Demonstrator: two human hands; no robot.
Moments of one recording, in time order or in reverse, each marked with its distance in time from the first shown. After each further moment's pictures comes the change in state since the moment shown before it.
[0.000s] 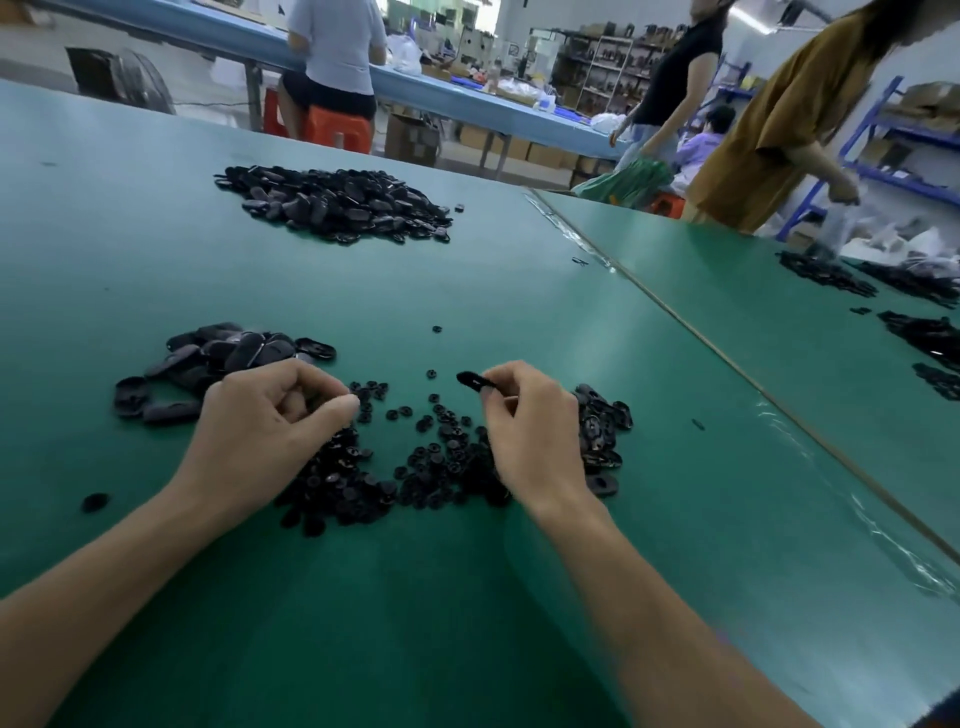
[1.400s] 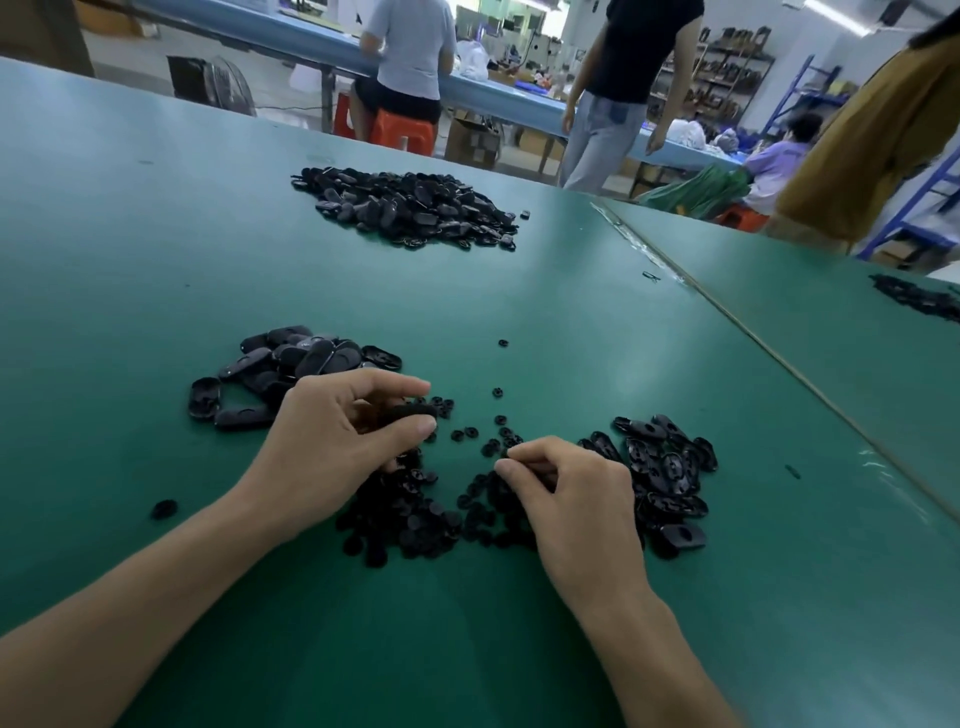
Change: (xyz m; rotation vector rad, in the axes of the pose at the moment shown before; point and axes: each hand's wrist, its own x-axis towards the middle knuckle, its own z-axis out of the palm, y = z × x) left_hand 0.006 -0.004 -0.002 -0.277 -0.085 -0.163; right_hand -0.028 0.005 0.021 0.035 -0.113 -0.072
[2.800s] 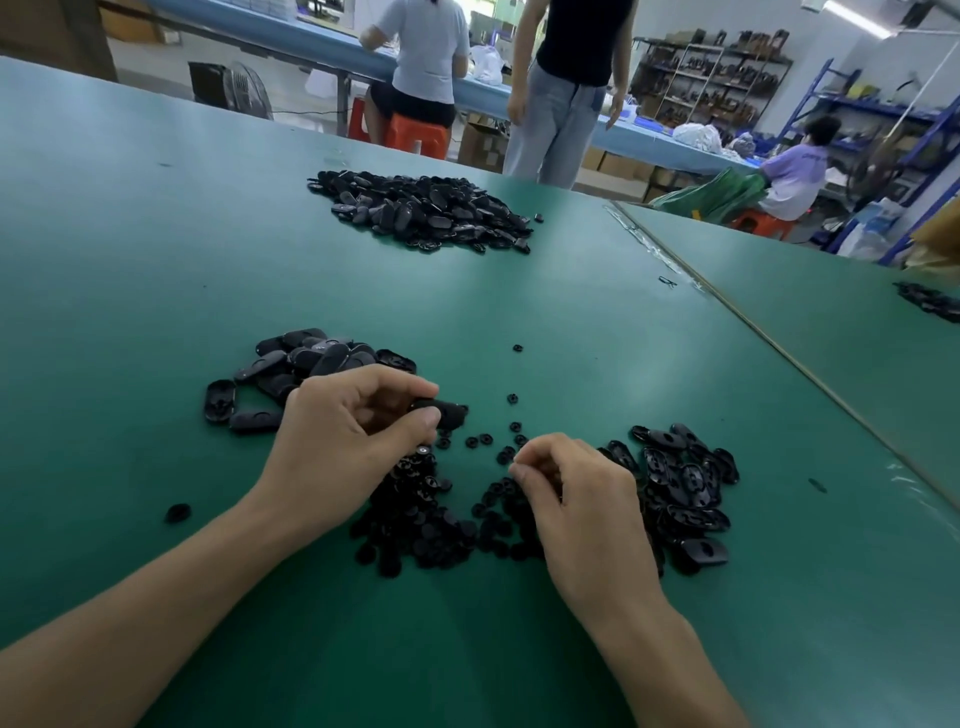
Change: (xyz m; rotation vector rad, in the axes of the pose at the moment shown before) left_hand 0.000 0.001 0.002 -0.016 0.096 0.065; right_hand 0.001 -0.011 -0.001 -0.055 -0.044 -0.090
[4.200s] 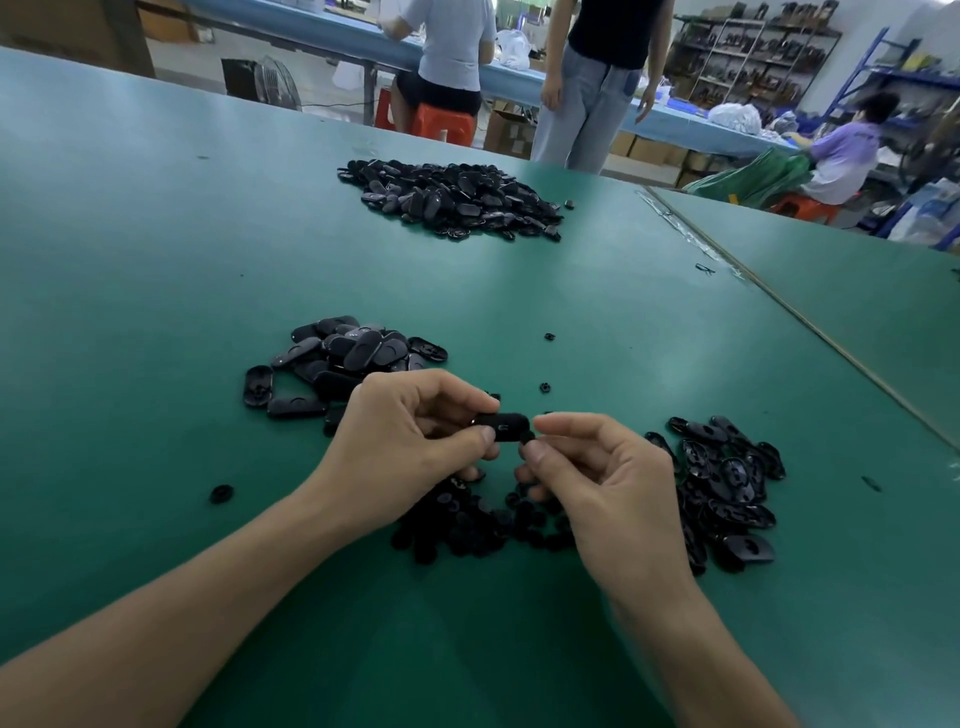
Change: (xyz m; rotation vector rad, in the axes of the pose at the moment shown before) left_hand -0.003 0.003 0.010 -0.149 -0.142 -0.081; right_hand 0.002 -0.019 0.005 0.851 -0.011 0.229
